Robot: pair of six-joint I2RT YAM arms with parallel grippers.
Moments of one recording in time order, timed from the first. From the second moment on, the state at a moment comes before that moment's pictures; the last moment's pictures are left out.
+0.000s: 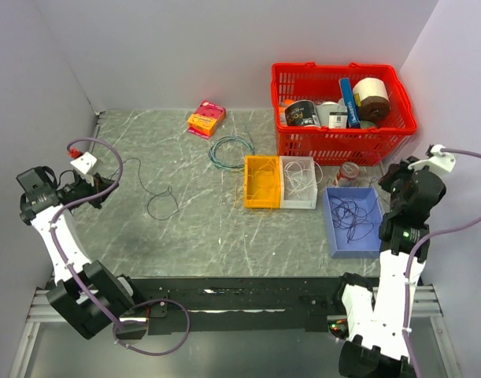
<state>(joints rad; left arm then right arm) 0.67 1.12 0.98 -0.75 1.14 0.90 -0.36 0.72 0.95 -0.38 0.02 0.27</state>
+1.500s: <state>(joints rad) 0.65 1.16 1.07 -1.01 1.27 1.12 -0.56 0.67 0.56 -0.29 0.08 0.49</state>
